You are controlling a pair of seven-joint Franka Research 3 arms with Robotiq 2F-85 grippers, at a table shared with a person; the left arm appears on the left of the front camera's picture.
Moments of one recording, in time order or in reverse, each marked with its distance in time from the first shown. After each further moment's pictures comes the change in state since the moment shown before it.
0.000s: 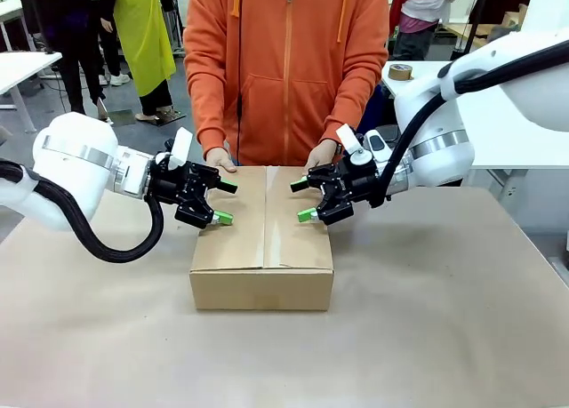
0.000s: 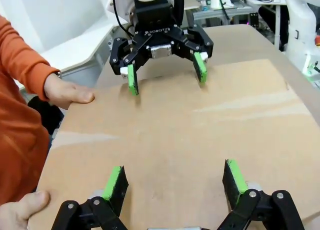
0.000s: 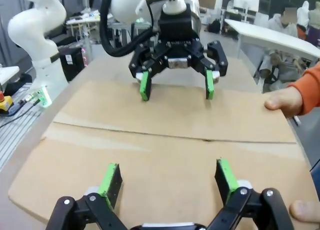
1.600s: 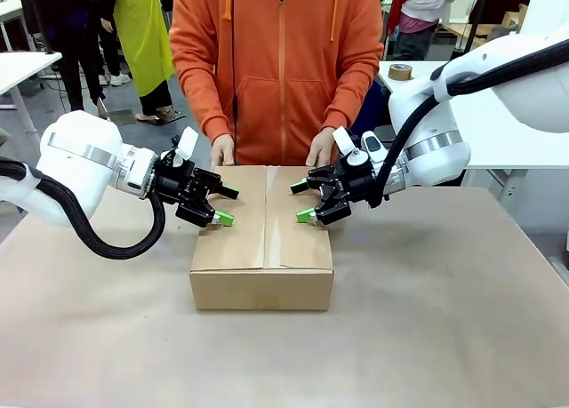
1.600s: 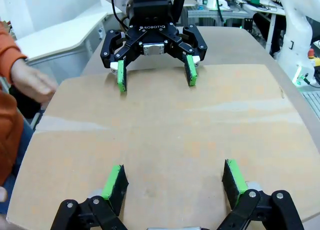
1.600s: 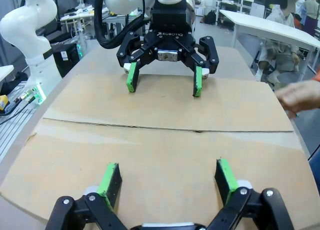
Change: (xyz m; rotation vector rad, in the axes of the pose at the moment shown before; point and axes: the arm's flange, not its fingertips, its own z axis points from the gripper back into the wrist) left arm -0.003 0.005 -0.004 -0.061 0.025 0.121; right arm -0.003 -0.007 0.001 -0.012 0.027 -0.024
